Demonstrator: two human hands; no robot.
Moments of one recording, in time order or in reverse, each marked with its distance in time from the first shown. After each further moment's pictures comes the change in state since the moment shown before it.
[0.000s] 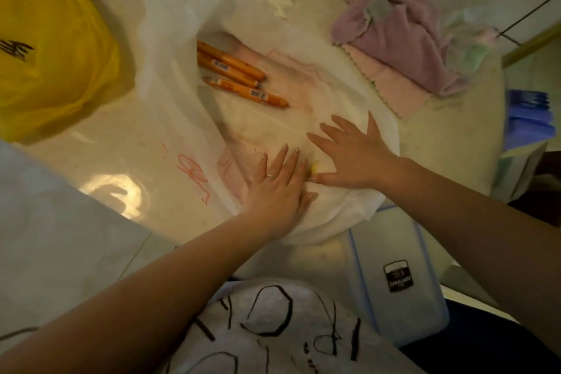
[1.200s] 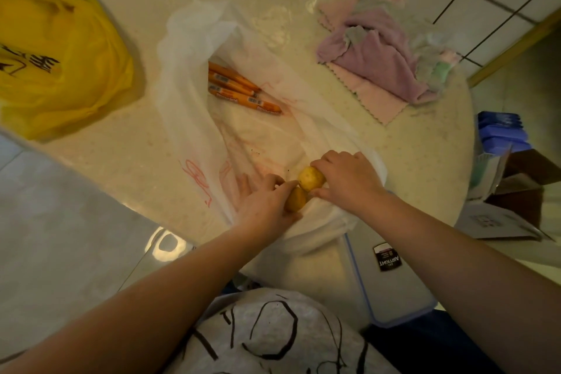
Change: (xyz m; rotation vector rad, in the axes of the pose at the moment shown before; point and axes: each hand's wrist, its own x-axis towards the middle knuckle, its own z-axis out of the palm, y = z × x) left_hand -0.039 0.012 0.010 -0.269 0.048 -0.135; right_hand -0.050 -0.037 0.025 0.115 0.212 0.086
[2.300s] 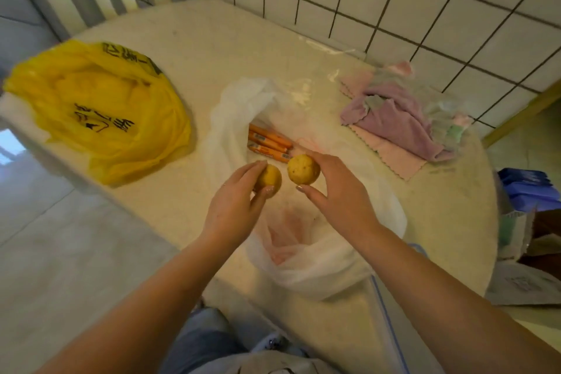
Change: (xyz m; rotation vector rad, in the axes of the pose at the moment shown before) left_hand -0.024 -0.052 -0.113 -0.180 0.516 -0.004; right_hand 0.016 -0.066 -0.068 0.642 0.569 -0.033
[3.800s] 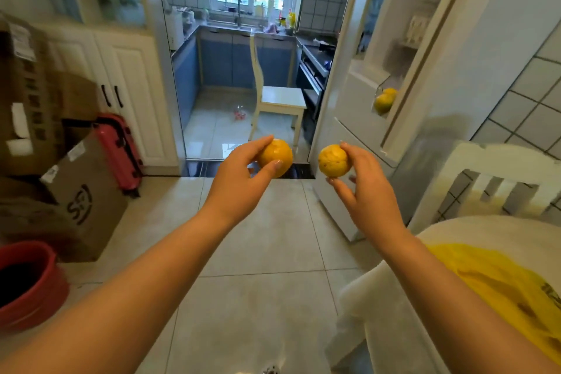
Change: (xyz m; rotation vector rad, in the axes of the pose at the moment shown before) left_hand -0.106 -0.499 -0.588 -0.247 0.950 -0.366; right_hand 0.281 -0.686 0.388 0.345 -0.123 -0.865
